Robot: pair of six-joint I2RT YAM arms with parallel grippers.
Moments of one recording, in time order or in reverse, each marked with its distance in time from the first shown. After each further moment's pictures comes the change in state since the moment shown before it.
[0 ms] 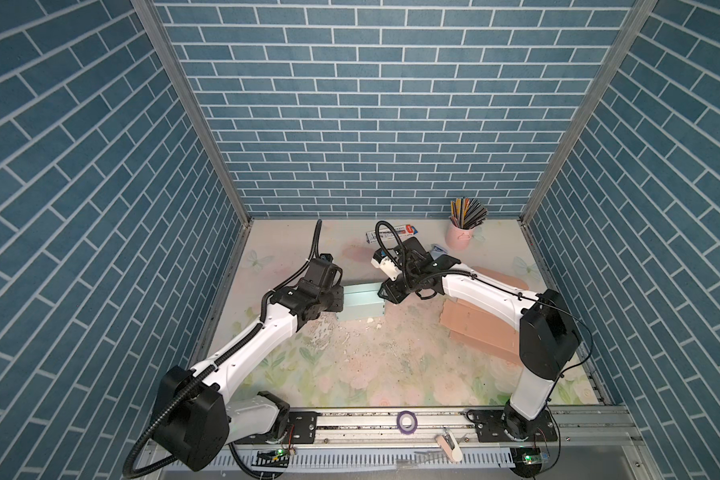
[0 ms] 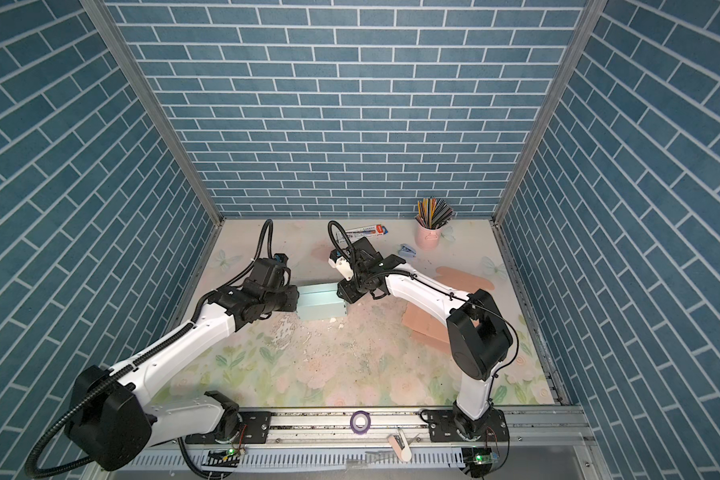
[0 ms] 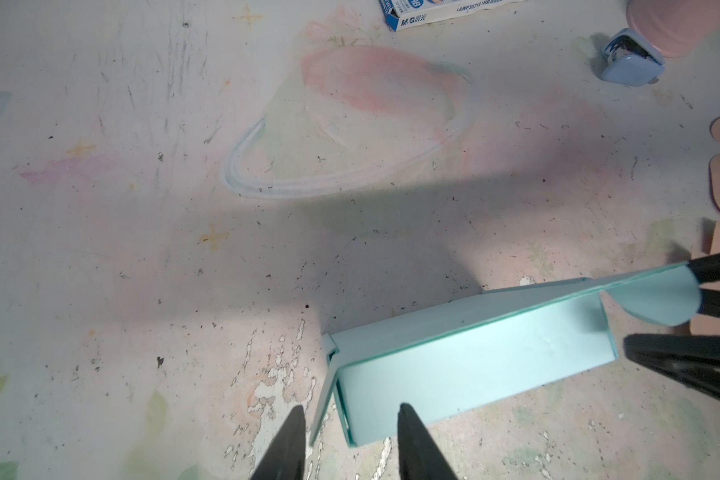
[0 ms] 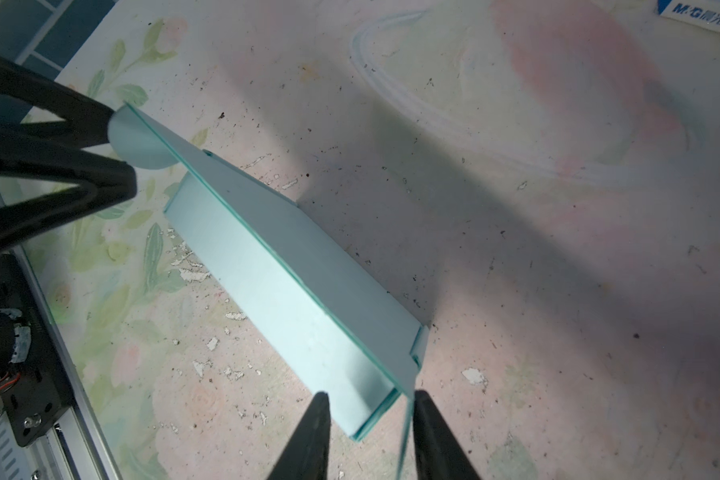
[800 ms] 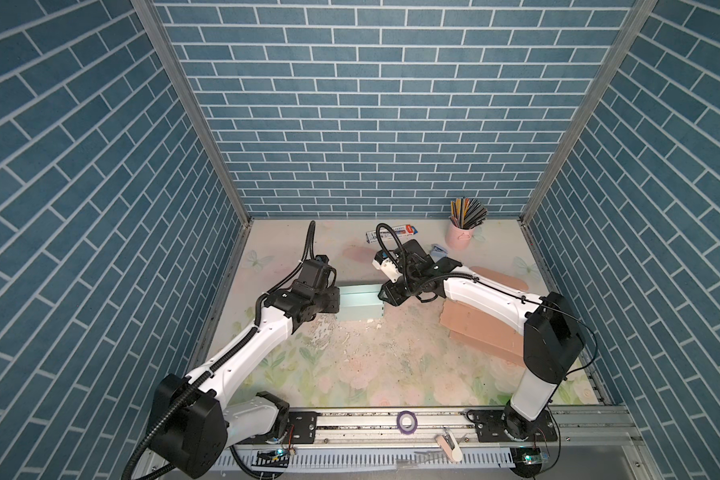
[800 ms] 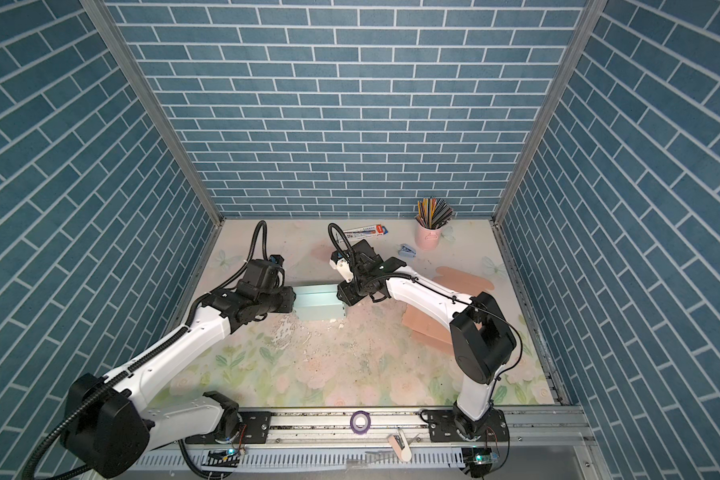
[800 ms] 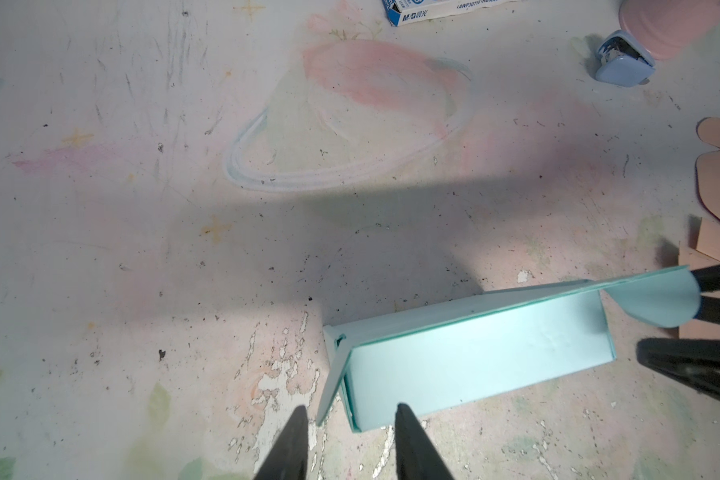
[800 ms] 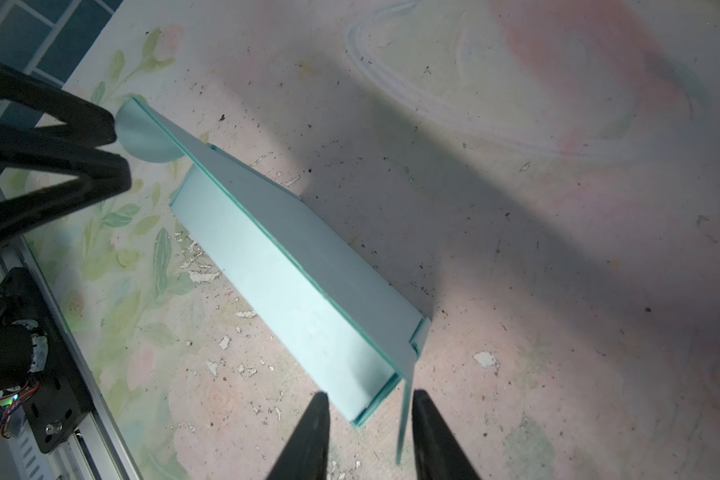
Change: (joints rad) left arm 0.039 -0.024 -0.018 0.006 0.059 0.019; right arm 0.016 -0.027 -0.030 -0.003 0.019 0.067
